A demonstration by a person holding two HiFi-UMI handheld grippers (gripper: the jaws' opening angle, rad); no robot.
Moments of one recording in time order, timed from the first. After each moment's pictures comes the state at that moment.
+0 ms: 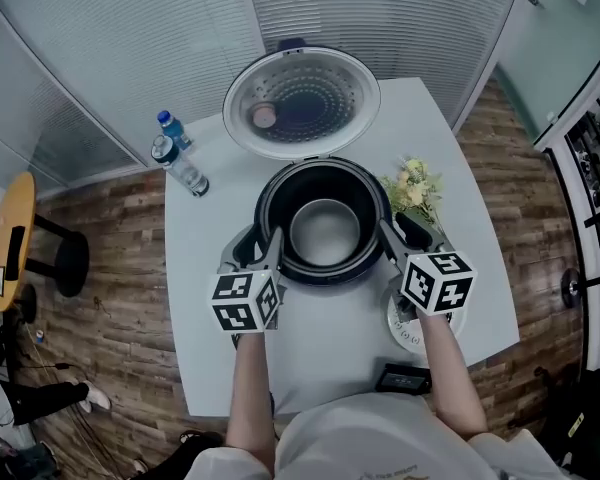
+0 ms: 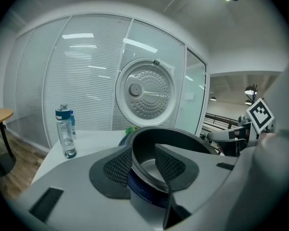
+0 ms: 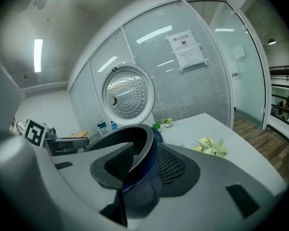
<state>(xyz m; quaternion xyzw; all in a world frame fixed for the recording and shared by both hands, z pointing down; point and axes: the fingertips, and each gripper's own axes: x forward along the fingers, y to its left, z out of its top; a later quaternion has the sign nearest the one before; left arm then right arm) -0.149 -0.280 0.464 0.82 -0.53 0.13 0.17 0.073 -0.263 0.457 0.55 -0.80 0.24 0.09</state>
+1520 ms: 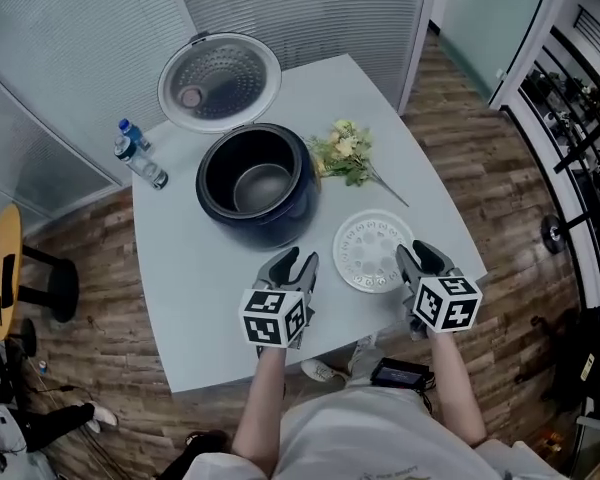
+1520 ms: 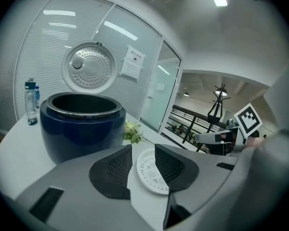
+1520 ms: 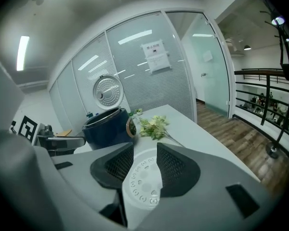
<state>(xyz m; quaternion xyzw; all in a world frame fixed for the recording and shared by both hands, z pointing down) 0.021 -0.078 0.499 0.89 -0.38 0.16 0.22 0.215 -0.031 0.492 0.64 -0.71 0.28 0.10</state>
